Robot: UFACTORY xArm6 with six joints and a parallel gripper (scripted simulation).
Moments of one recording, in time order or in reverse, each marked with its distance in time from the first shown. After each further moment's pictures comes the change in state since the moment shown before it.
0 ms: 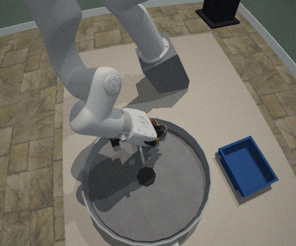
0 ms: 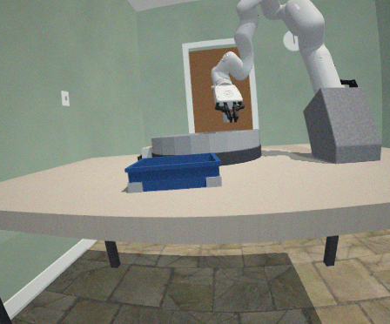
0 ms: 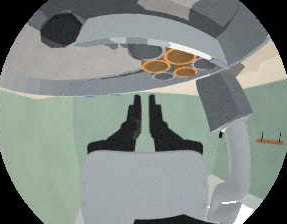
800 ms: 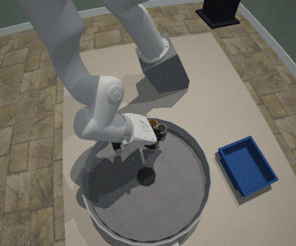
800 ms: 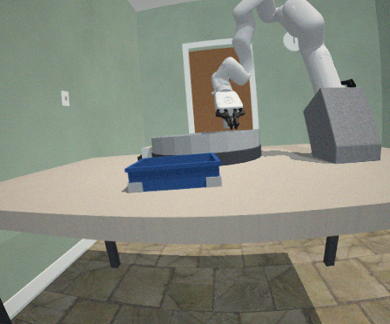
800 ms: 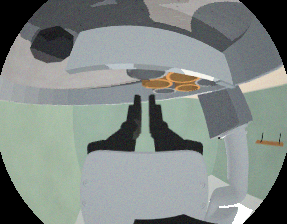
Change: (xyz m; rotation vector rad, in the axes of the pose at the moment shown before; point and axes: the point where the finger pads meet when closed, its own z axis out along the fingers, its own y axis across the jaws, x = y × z) arm 0.016 0.000 0.019 0.000 0.000 0.000
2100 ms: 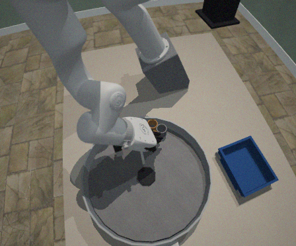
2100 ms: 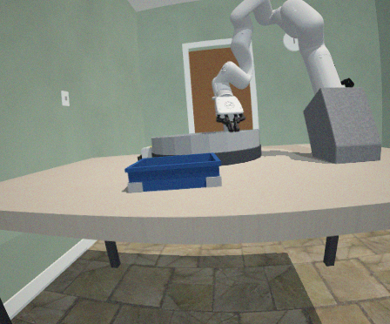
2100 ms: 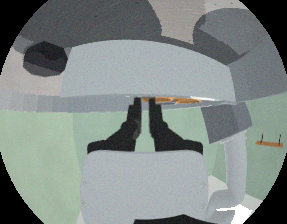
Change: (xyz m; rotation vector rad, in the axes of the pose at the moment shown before) arm 0.013 0.000 0.016 -0.001 -0.001 0.000
